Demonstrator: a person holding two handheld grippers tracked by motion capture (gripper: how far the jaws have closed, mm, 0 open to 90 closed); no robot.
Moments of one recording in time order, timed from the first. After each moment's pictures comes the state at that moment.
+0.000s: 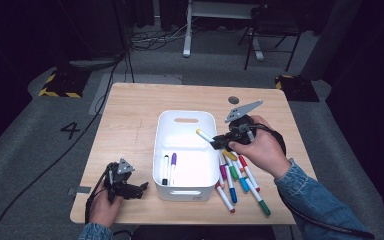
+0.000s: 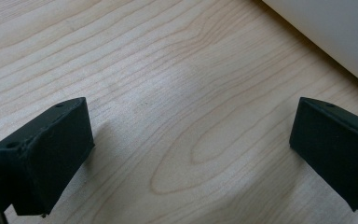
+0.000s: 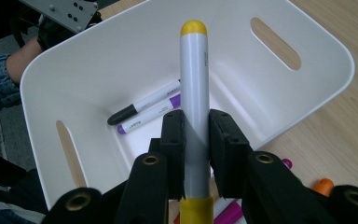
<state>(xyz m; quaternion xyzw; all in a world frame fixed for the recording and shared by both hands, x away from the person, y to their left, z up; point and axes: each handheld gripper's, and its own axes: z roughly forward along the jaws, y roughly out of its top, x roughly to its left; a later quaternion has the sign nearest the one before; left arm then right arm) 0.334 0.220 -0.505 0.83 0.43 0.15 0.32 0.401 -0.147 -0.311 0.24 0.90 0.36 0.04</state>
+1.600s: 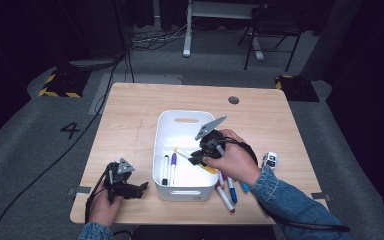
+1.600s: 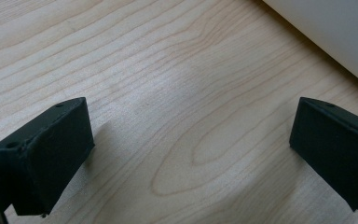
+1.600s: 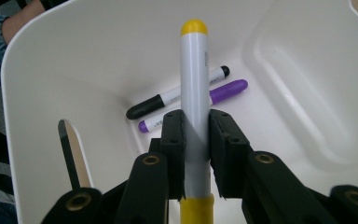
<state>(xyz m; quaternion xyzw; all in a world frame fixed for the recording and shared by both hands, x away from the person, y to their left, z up) 0.335 0.219 -0.506 0.83 0.44 0.15 0.32 0.391 -0.088 -0.359 0.20 0.93 0.31 0.01</state>
